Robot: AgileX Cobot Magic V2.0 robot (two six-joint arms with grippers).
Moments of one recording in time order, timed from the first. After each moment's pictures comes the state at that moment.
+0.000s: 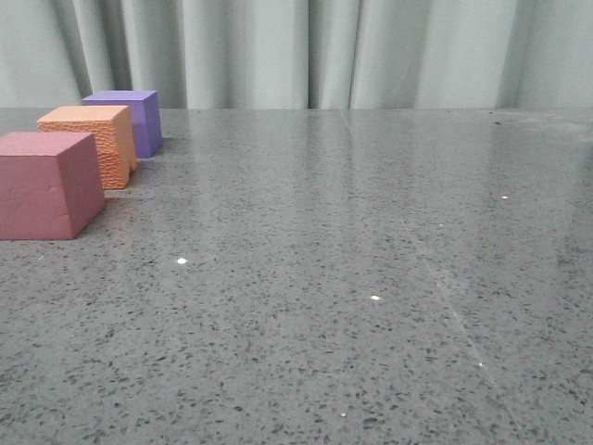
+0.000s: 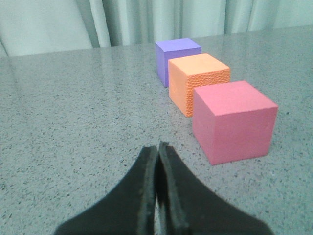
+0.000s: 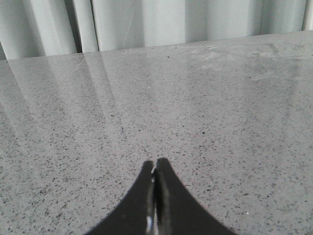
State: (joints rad) left arm -0.21 0.18 -0.08 0.27 0.11 -0.23; right arm 0.04 -0.01 0.03 -0.02 0.14 0.16
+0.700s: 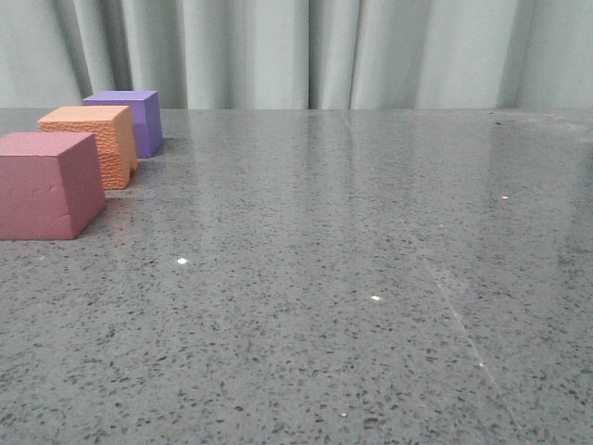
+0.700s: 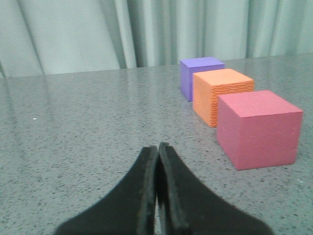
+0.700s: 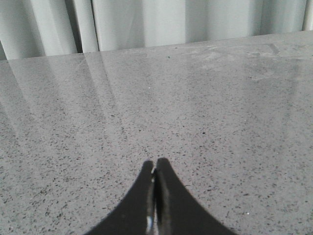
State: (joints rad) left arm -0.10 0.00 -0.01 0.09 0.12 -0.04; right arm 0.04 -0.01 0.03 -0.02 0.14 0.16
